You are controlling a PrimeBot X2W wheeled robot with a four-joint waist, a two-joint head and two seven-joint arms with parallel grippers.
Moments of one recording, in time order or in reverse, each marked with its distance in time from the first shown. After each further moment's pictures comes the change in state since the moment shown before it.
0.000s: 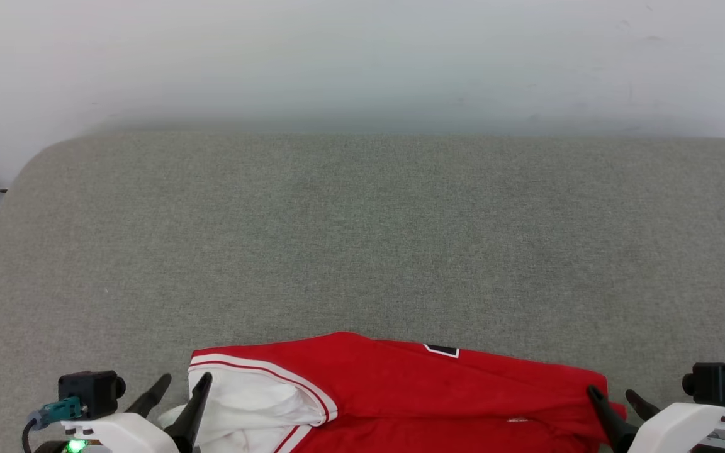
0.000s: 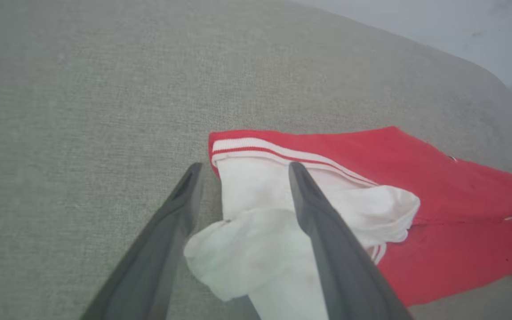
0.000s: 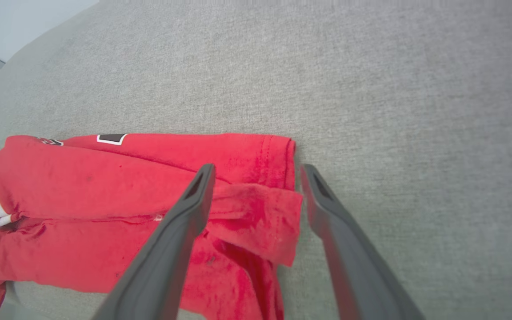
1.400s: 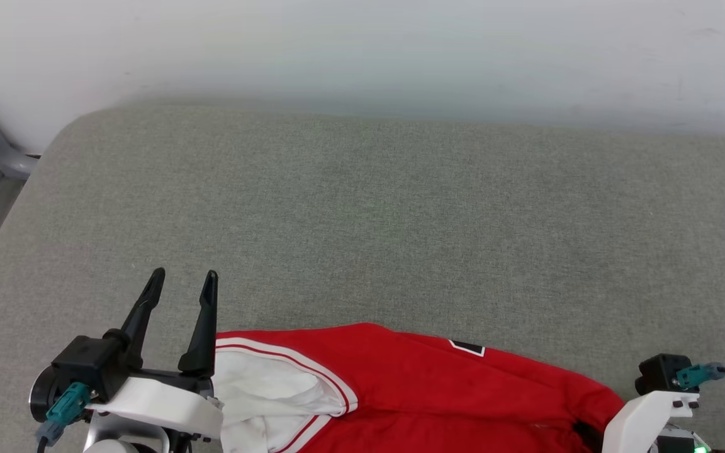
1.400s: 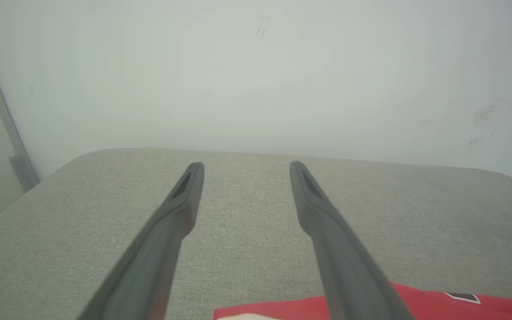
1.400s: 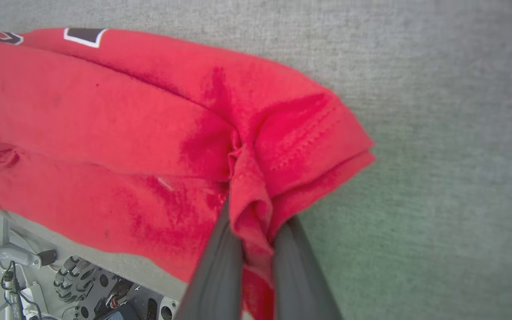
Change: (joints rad) left arm -0.032 -0.234 0.221 -0.134 0.454 0.024 -0.206; right arm -0.056 -0.016 0.054 0.070 -0.023 0.000 0.277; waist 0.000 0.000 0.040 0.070
